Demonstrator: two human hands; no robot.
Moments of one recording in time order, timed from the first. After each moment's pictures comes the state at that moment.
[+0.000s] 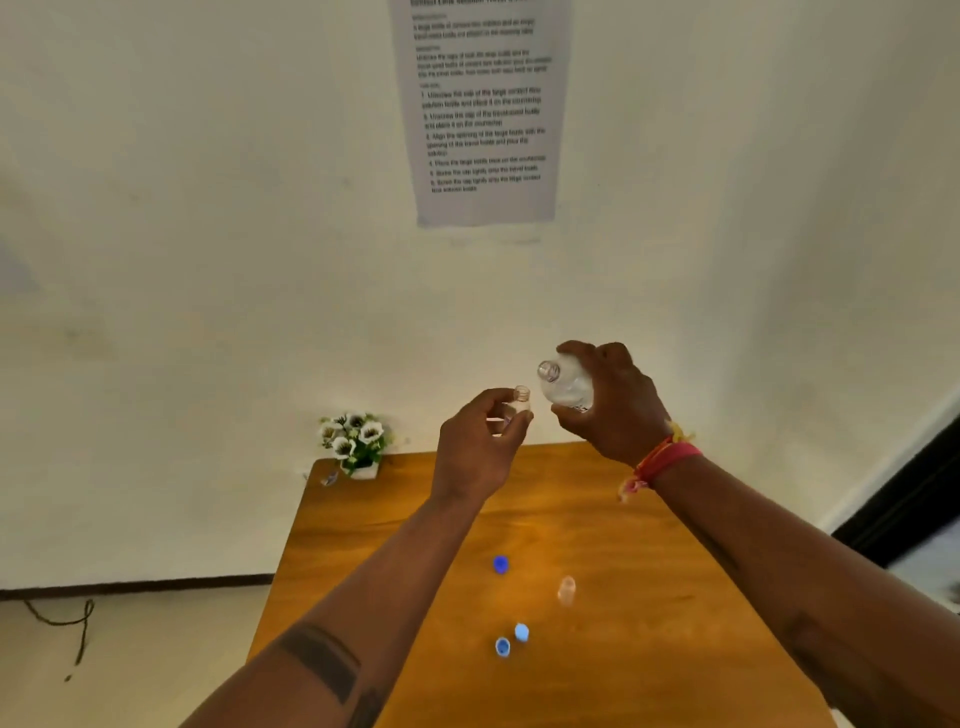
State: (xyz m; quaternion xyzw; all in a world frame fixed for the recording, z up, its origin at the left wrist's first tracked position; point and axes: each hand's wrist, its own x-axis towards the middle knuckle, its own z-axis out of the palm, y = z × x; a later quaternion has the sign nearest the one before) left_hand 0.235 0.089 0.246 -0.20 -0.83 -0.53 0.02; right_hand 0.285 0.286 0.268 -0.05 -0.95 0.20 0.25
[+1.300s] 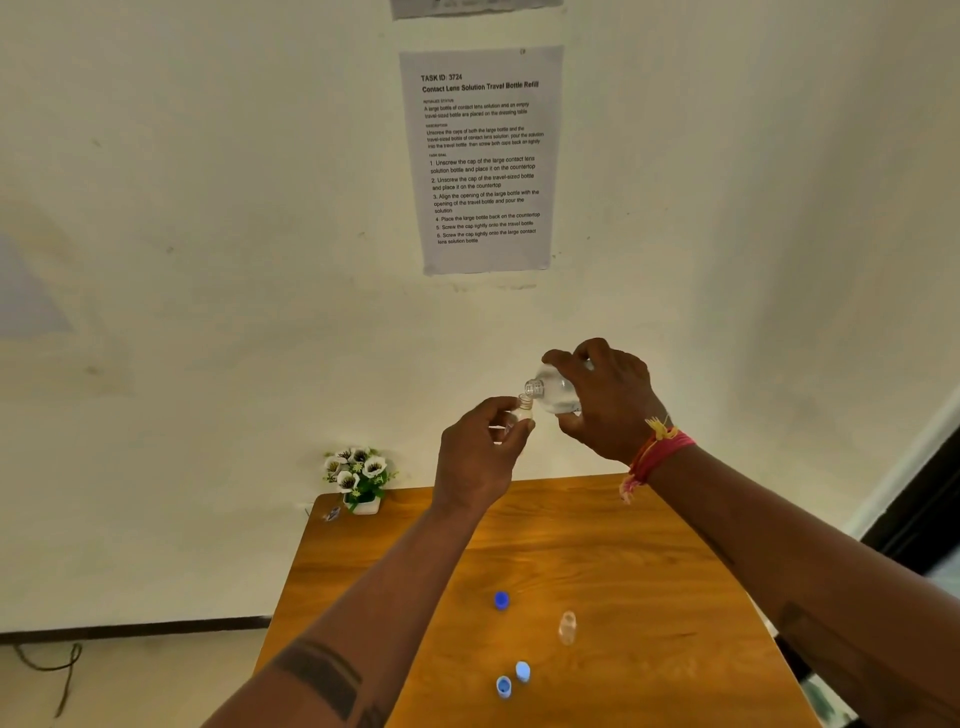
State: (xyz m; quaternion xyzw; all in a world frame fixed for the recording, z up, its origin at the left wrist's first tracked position) left_hand 0.244 0.089 0.286 -0.22 -0.81 -0.53 0.06; right_hand 0.281 0.286 0.316 -0.02 -0.96 0.02 0.27
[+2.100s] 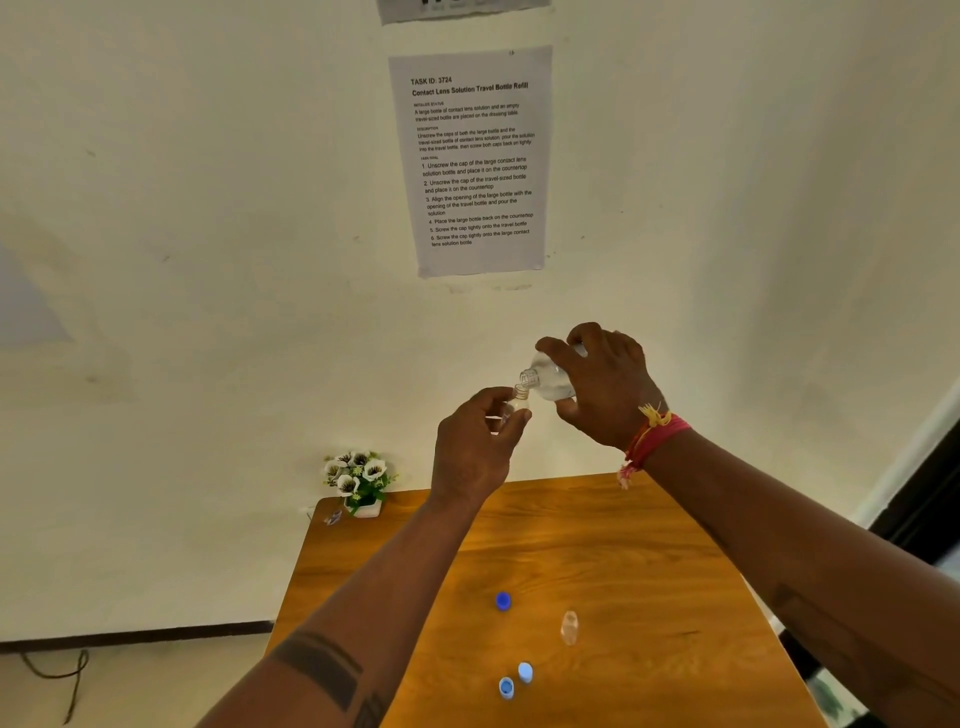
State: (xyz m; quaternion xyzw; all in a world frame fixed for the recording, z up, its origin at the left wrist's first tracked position) left_hand 0.239 0.095 0.297 -0.22 -0.83 -0.51 0.08; right_hand 0.273 0.292 0.326 -0.01 -0.95 -0.02 0.30
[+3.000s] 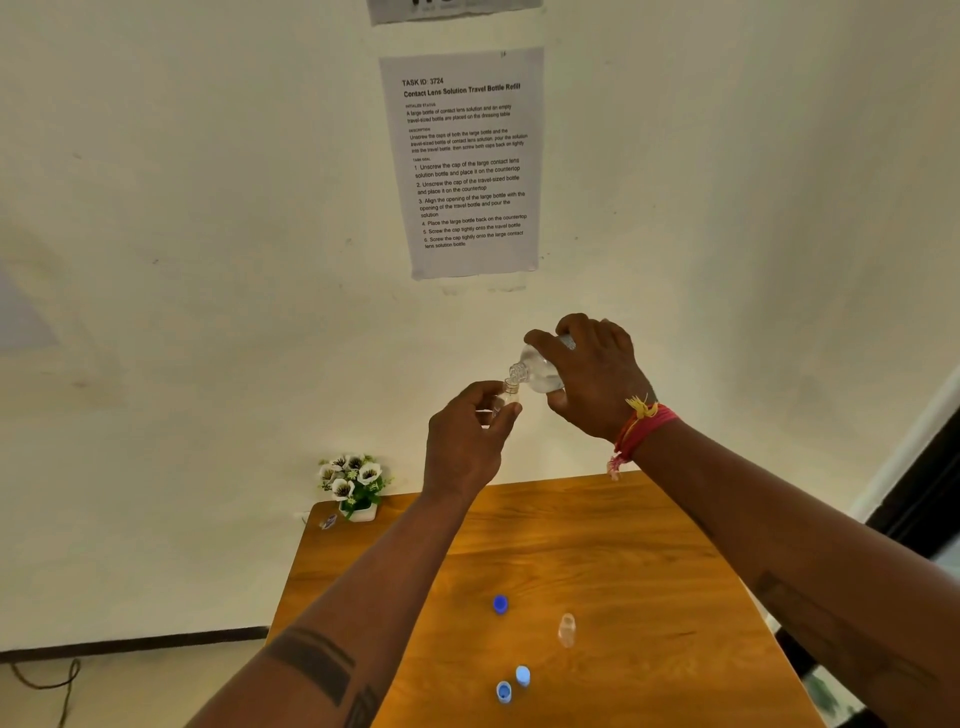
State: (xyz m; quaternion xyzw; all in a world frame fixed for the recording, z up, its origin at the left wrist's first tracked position) left_hand 0.230 0.095 0.300 -0.22 -0.81 -0.53 0.08; right_hand 0.267 0.289 0.336 0.01 -0.94 -0.05 0.33
